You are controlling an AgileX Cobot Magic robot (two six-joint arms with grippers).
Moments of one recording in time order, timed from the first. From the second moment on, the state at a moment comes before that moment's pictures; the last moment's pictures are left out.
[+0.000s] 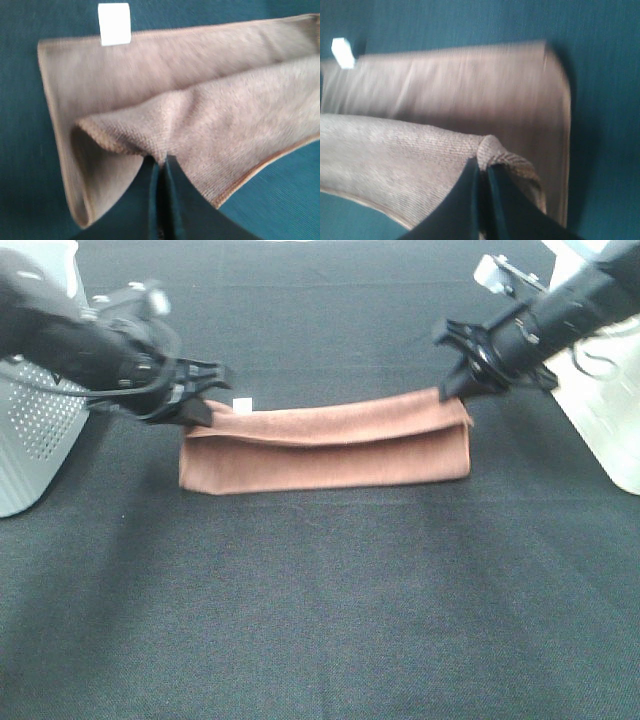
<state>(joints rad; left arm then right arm) -0.29 2.02 -1.28 -0.77 0.34 0.43 0.07 2.13 -1.52 0.69 0.66 -0.45</state>
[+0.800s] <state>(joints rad) -0.29 2.21 -1.50 -0.72 0.33 0.41 0.07 2.34 -1.73 0.63 0.74 -0.38</state>
